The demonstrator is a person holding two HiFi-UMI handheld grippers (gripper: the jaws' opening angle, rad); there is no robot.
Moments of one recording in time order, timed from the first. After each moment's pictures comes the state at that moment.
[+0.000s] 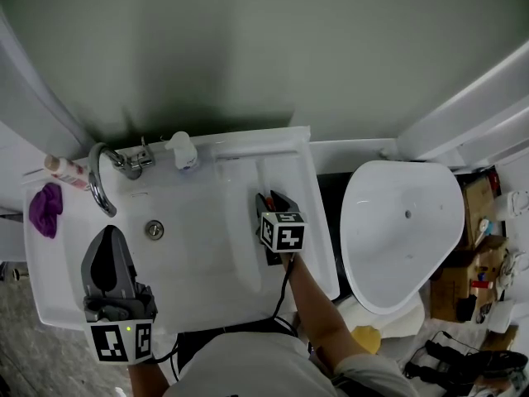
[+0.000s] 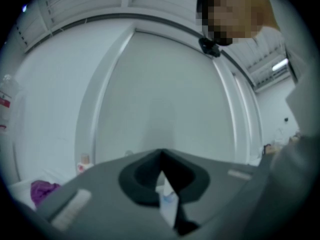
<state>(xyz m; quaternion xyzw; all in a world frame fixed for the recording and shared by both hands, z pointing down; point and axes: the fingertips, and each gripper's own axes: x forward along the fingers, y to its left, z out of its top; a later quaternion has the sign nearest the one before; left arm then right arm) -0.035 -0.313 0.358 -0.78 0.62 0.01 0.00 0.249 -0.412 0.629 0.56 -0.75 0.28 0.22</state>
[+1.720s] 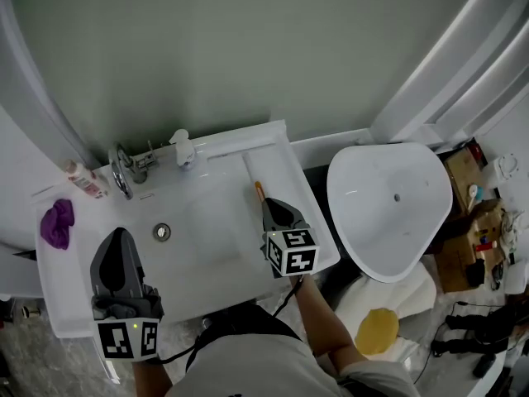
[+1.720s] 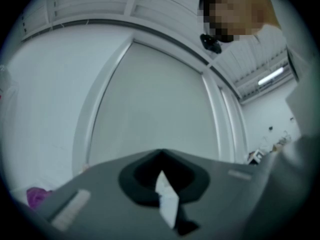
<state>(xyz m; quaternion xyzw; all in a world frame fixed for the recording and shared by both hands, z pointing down) -0.050 -0.243 0.322 -0.83 0.56 0.05 0.03 0.228 -0.305 0.505 0.61 -0.76 0.17 0.14</state>
